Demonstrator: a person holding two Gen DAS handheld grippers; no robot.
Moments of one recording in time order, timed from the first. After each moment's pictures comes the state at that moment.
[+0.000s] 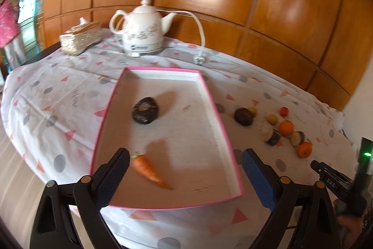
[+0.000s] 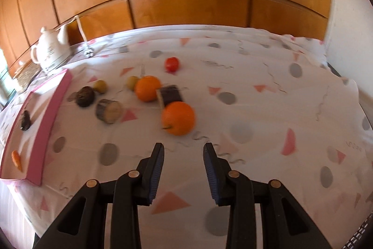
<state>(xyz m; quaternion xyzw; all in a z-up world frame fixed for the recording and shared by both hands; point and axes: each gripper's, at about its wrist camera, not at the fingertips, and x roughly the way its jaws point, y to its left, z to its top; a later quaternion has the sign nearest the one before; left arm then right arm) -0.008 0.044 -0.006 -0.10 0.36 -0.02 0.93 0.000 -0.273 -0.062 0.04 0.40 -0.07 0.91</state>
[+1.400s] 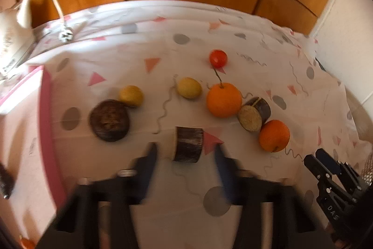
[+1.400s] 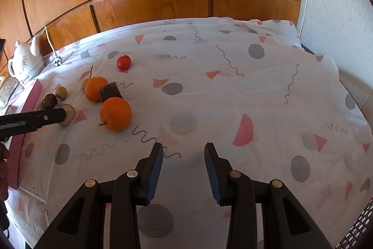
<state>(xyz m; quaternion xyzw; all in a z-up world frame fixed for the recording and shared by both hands) 0.132 -0.143 -0.066 0.04 0.50 -0.22 0.84 -0.012 -0.324 -0.076 0.06 0.40 -0.14 0.90</state>
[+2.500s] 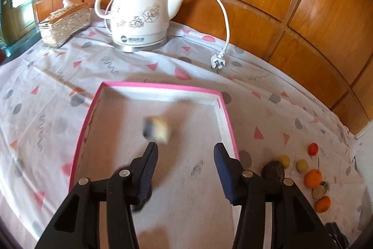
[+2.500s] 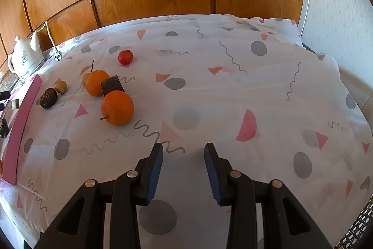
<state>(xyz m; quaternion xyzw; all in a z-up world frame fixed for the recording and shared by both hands) 0.151 0.066 -0.028 -0.12 0.44 0.01 0.89 -0.011 -0.319 -0.079 0.06 0.41 -0.13 0.90</state>
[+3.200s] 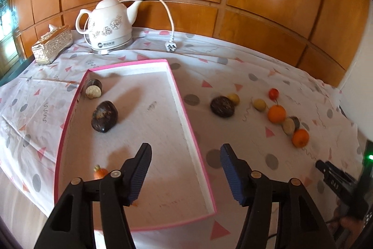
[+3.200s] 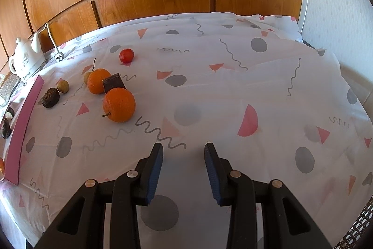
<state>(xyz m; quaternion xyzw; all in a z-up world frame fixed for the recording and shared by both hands) 0.032 -0.008 -0.017 -0.04 0.40 -0.06 0.91 -0.015 -0.319 -0.079 0.07 0.41 -0.13 0.90</state>
